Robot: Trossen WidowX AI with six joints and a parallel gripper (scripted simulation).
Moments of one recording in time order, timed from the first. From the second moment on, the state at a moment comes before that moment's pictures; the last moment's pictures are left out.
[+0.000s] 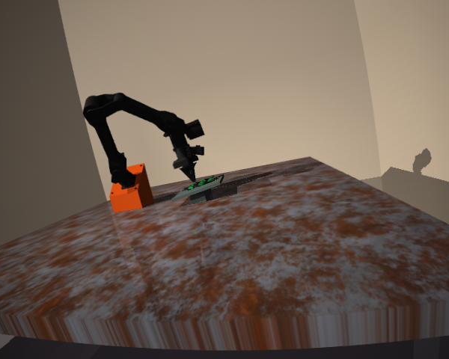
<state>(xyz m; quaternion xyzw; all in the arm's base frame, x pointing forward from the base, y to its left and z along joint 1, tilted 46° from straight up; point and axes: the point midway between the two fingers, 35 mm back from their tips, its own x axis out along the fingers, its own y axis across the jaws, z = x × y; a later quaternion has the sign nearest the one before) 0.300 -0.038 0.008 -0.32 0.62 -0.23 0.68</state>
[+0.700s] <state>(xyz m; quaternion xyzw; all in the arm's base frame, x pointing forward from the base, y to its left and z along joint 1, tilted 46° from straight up) 0.304 -0.040 0.038 -0.31 0.61 -0.22 0.69</state>
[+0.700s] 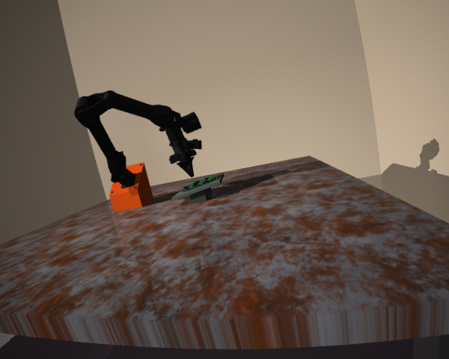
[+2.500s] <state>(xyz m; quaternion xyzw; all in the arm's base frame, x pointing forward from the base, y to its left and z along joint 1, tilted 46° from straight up) 0.308 -0.059 0.019 -0.32 0.61 -0.22 0.69</state>
